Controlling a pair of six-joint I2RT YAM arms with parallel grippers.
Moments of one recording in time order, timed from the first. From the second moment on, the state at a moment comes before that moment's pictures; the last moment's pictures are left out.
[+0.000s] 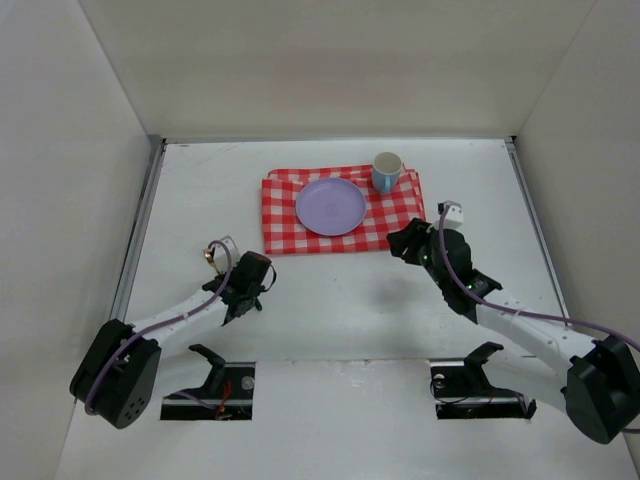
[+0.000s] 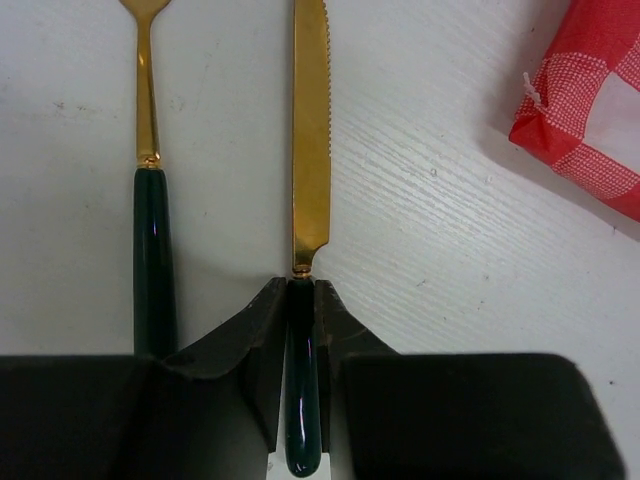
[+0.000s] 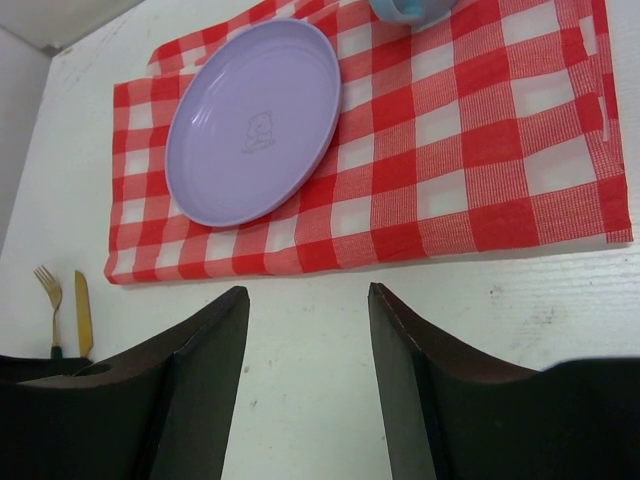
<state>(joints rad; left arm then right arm) -0.55 1.14 0.40 -0.27 -0.57 -0.95 0.56 1.02 0.50 0.20 0.25 0.65</state>
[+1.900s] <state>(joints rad) -0.95 2.13 1.51 0.12 -0.35 -1.01 0.26 0.68 0.35 0.12 0.30 0.79</state>
